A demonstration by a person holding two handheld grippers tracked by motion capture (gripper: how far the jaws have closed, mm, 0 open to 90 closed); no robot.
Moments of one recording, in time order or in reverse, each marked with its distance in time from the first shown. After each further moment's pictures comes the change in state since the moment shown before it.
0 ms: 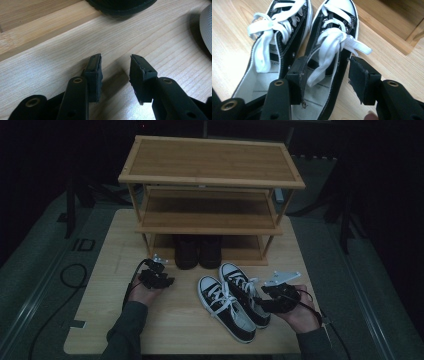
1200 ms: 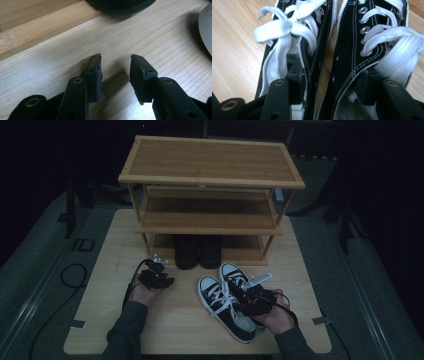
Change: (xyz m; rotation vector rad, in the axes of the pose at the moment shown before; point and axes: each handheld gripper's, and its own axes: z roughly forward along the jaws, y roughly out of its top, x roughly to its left) left arm 0.000 0.000 0.000 -0.002 -0.004 0.000; right arm 0.028 0.013 0.056 0.114 0.066 0.071
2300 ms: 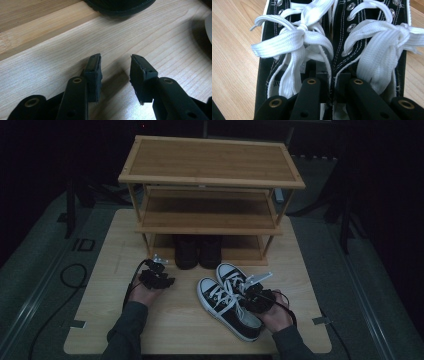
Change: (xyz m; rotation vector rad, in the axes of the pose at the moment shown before) left arm -0.001 0.000 0.001 -0.006 -0.004 0.000; right arm -0.005 -0.001 0.005 -0.008 0.014 0.022
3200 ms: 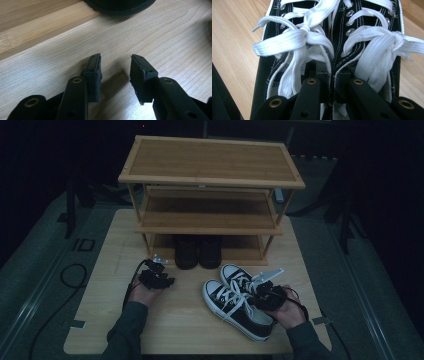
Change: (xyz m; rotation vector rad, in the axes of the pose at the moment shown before) left arm 0.000 0.000 0.000 -0.006 -0.005 -0.007; right arm -0.019 -0.004 -0.027 -0.007 0.051 -0.085
